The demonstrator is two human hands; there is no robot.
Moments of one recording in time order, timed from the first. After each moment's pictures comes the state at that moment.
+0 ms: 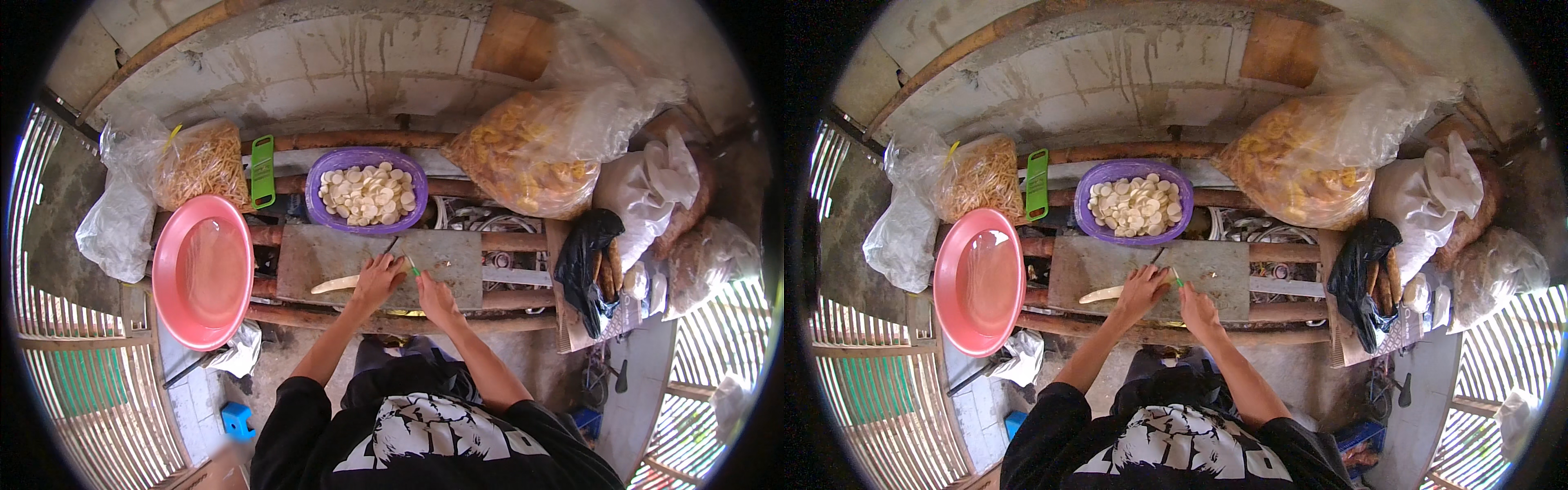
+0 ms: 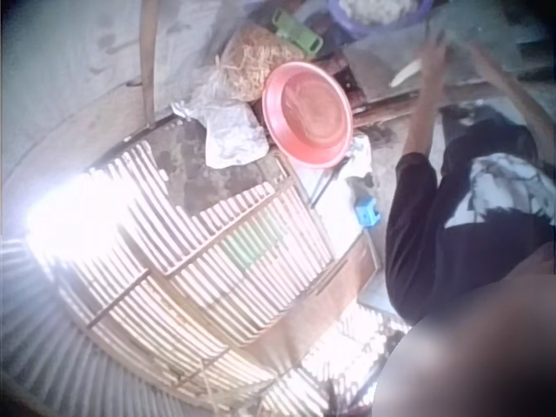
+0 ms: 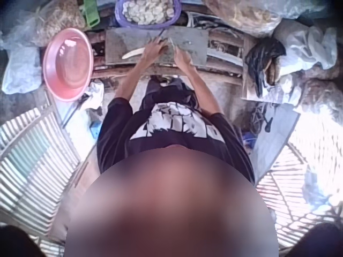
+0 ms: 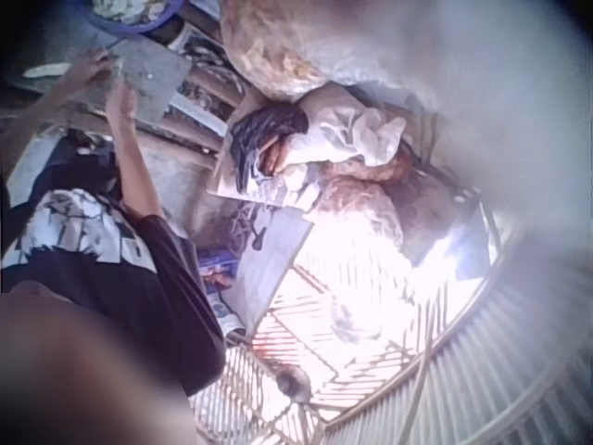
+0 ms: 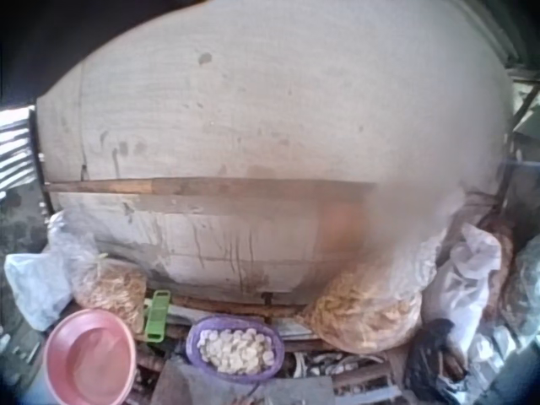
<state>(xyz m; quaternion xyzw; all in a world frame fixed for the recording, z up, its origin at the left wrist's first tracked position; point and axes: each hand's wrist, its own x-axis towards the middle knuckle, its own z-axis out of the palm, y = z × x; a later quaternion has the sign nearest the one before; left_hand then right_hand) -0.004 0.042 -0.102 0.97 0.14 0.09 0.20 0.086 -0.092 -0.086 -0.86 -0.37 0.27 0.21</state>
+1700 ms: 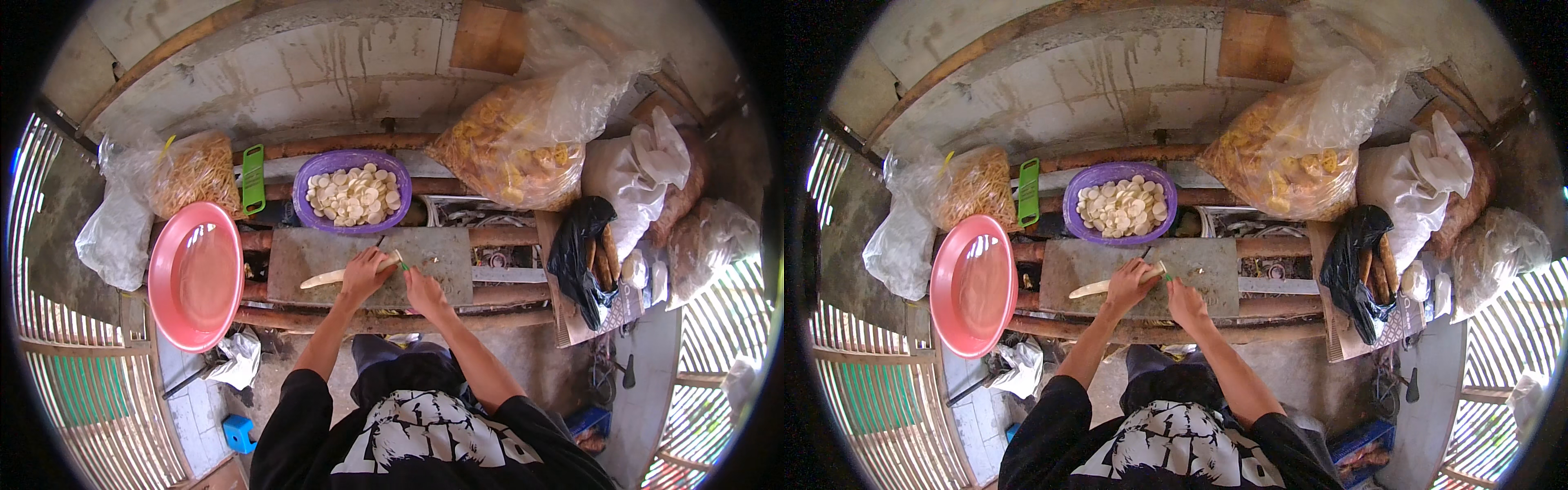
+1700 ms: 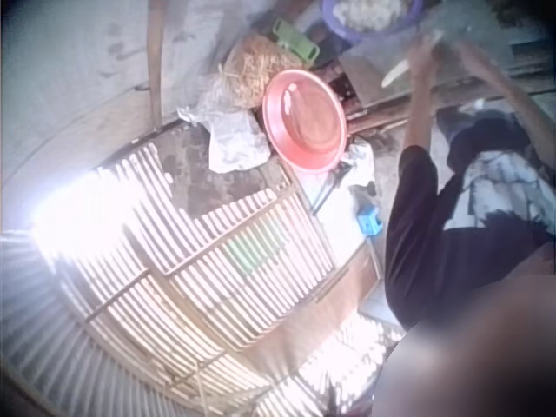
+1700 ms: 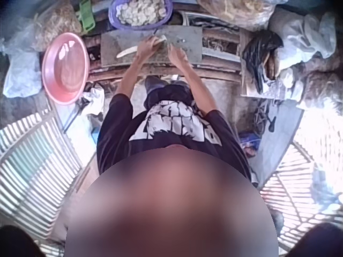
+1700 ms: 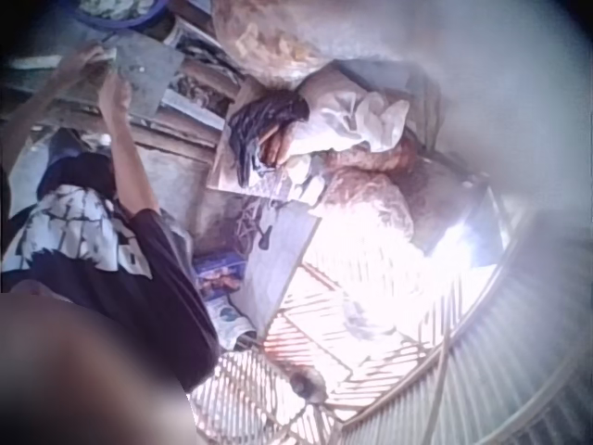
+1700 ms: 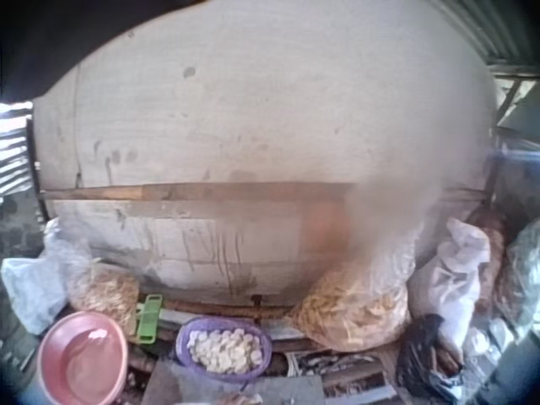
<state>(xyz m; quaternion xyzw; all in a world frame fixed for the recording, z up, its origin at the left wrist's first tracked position) 0.007 0.070 -0.108 0.93 0.16 0.19 0.27 0.089 -0.068 -0.091 -0.86 -0.37 0.24 0.26</state>
